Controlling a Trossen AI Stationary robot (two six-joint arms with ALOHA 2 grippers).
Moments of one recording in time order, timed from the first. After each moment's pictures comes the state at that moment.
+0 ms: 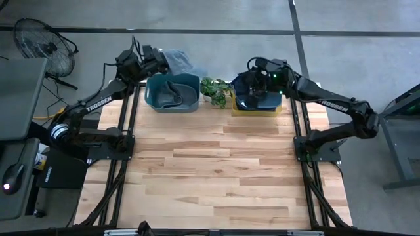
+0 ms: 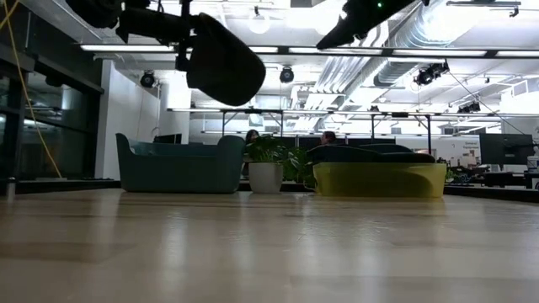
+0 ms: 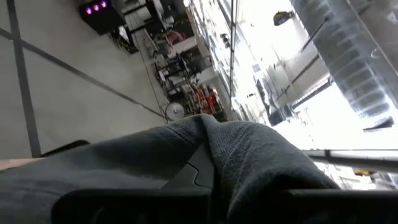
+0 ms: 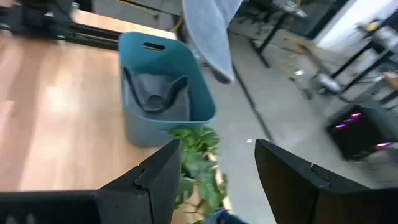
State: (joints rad) left arm 0.86 1.15 0.91 0.41 0.32 -1.21; right arm -0.50 1.26 1.18 -0.30 -0.03 -0.43
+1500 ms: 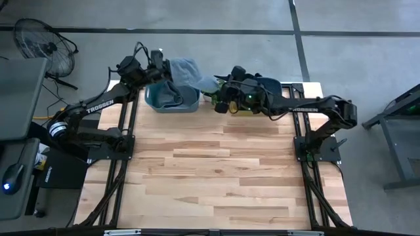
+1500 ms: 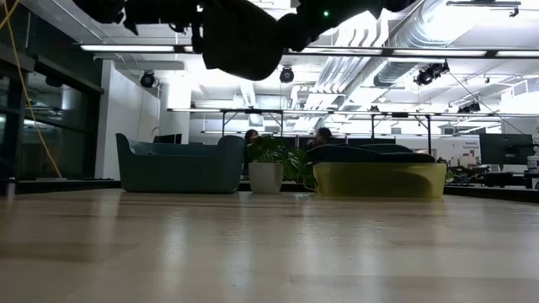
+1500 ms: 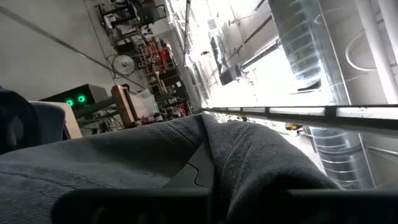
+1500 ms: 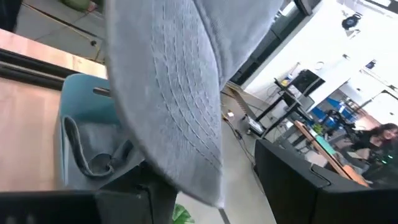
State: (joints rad) left arm 0.72 1.15 0.91 0.55 0.42 -1.36; right arm -0.23 1.54 1.18 0.27 0.41 -0.60
